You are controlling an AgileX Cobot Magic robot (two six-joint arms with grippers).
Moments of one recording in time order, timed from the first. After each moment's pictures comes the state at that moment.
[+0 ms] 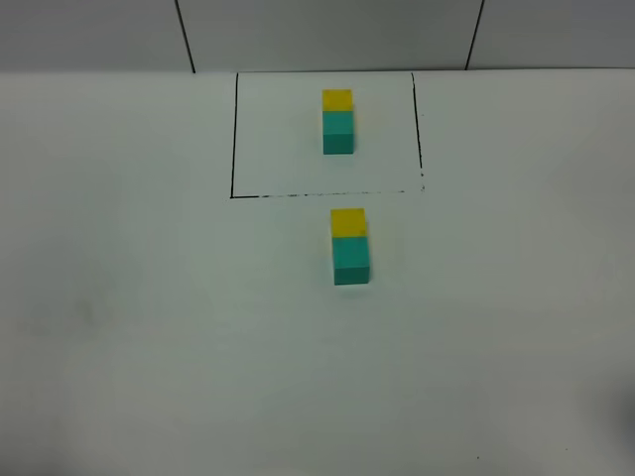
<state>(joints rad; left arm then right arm) -0.02 0.00 -0.50 -0.07 1.05 0.03 0.01 0.57 -0.67 0.14 1.02 0.03</state>
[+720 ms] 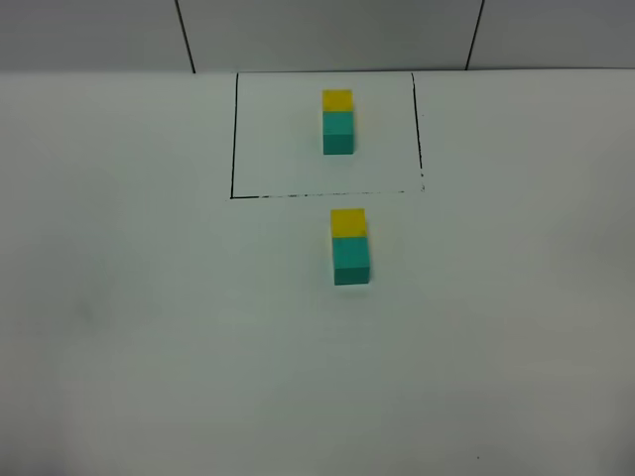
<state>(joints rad) -0.02 0.00 -0.50 -0.07 1.05 0.03 0.01 0.17 -0.50 0.10 1.05 0.04</state>
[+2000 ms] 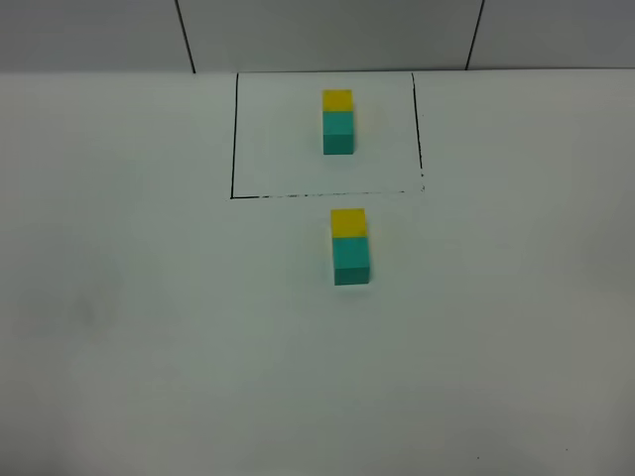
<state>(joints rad) -0.02 0.00 -0.50 -0.07 1.05 0.02 0.06 -0.01 -0.49 0.11 1.05 0.04</state>
